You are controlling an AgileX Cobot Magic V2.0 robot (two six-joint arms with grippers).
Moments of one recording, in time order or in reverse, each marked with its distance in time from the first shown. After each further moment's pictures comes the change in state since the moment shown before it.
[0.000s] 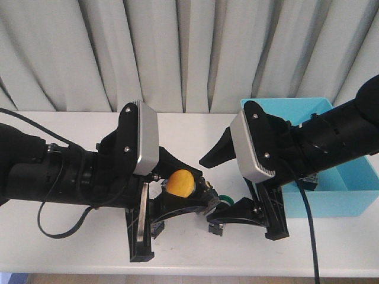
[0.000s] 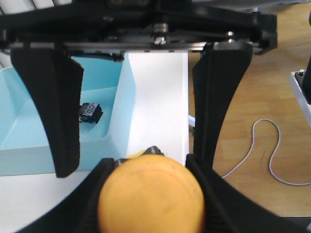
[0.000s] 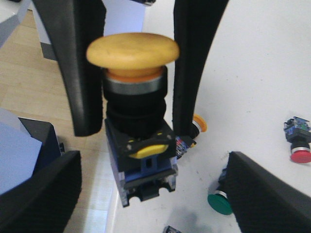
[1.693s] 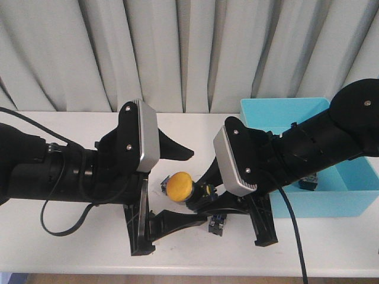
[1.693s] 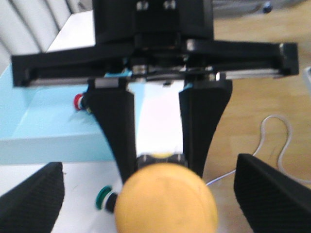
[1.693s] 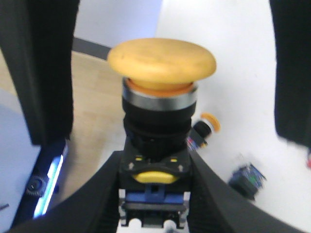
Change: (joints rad) left arm 0.000 0.000 0.000 0.036 -0.061 -0.028; right arm 0.053 0.049 0.000 -0.043 -0.046 -0.020
